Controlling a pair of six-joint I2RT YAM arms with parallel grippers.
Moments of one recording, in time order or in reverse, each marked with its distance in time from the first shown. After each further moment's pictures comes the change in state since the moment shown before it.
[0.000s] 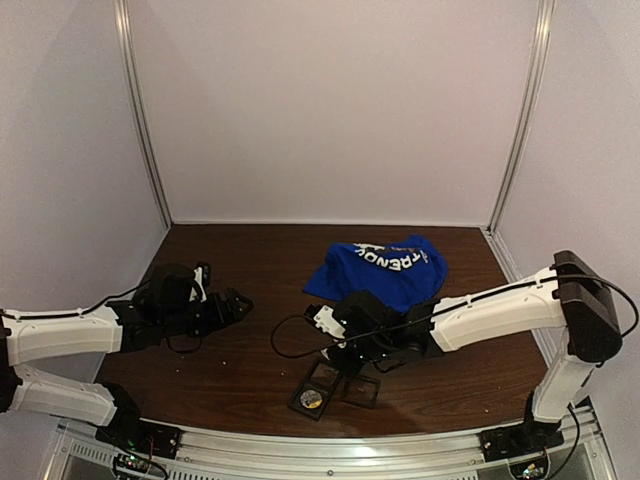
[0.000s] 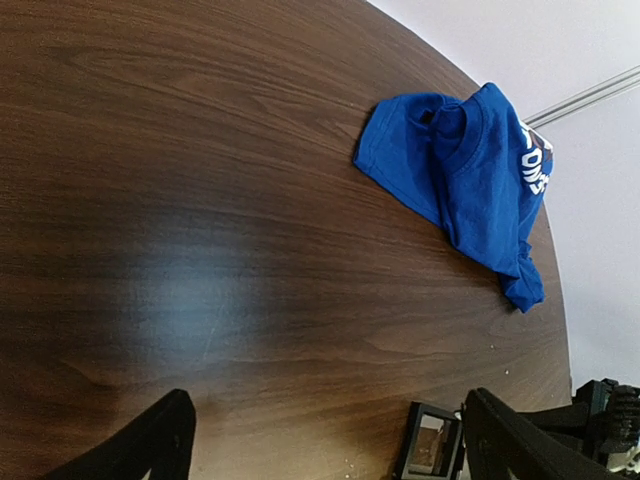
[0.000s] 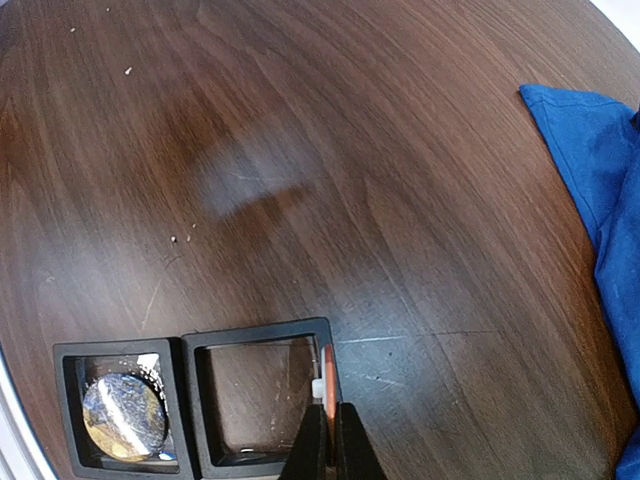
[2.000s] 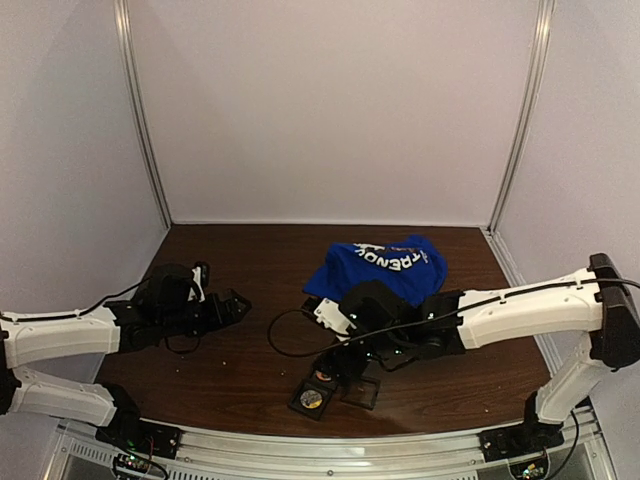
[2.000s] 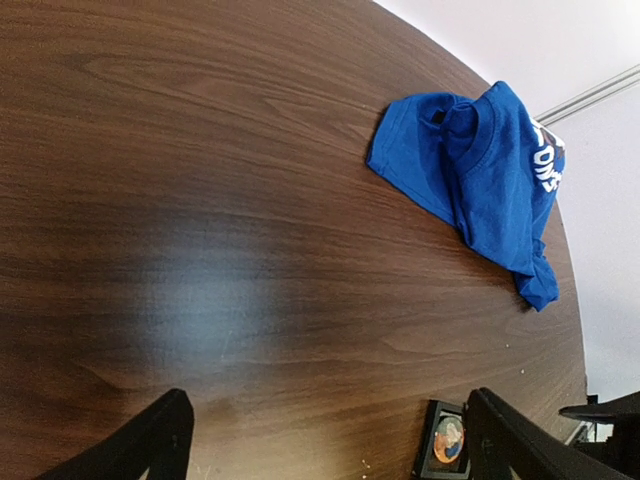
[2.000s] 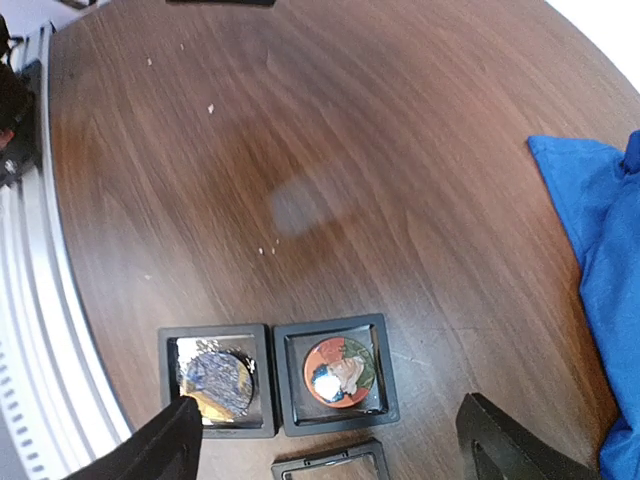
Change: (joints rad) left arm 0.000 0.001 0.000 -0.017 -0.024 0.029; right arm 0.063 -0.117 0.033 -0.117 -0.012 0.010
